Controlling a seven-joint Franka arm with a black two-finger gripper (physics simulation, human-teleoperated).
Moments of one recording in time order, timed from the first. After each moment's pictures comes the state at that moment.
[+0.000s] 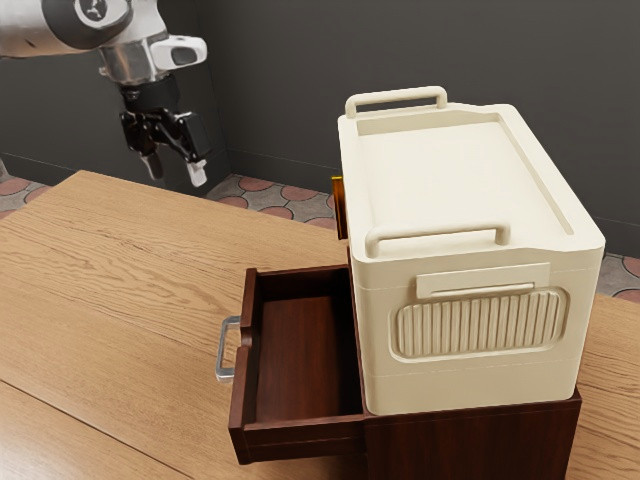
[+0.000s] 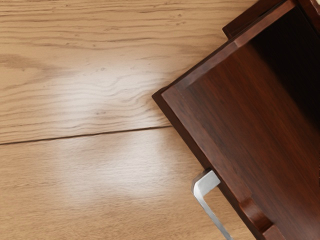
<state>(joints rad) -0.15 -0.04 0.17 -1.61 -0.12 1.50 0.11</state>
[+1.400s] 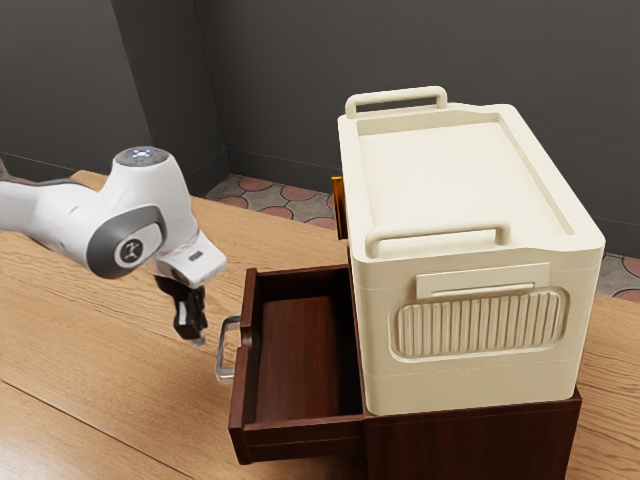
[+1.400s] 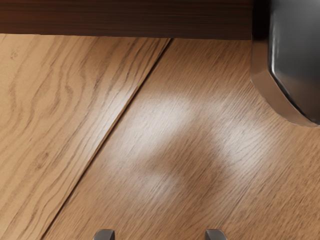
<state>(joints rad) -0.42 -0.16 0.36 -2.42 0.12 2.31 0.85</state>
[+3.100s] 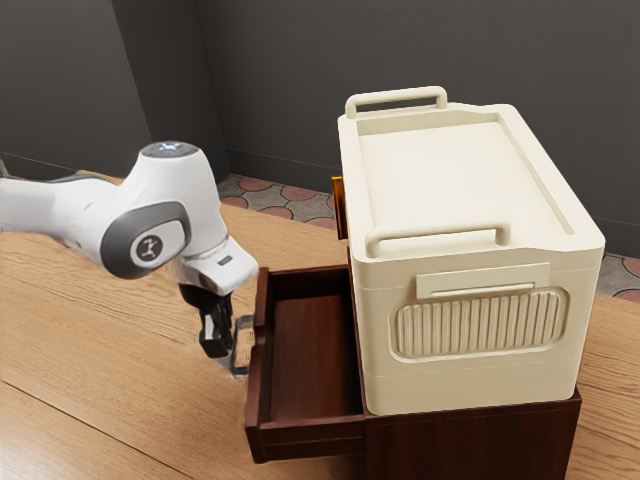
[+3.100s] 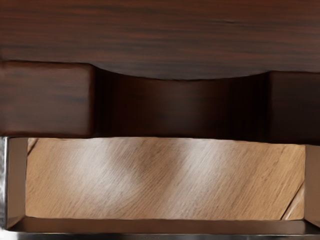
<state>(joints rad) -0.41 -0.22 0.18 -2.41 -0.01 2.16 0.77</state>
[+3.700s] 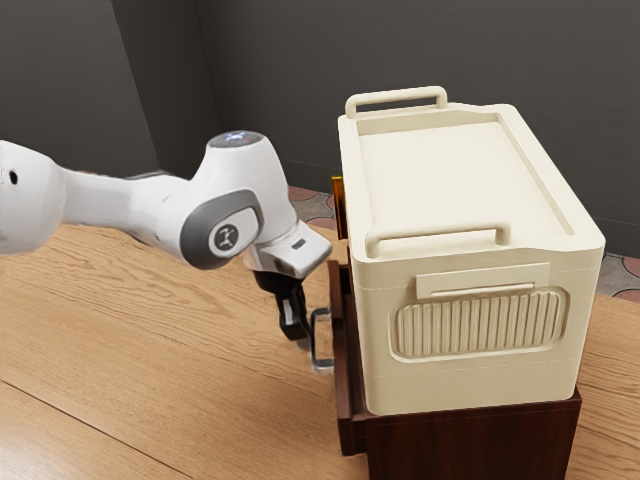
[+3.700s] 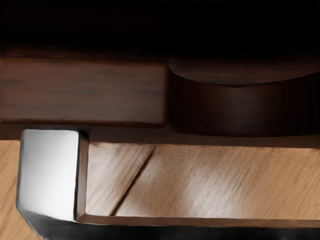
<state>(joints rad) -0.42 0.01 0.08 -2.18 -0.15 2.25 0.76</state>
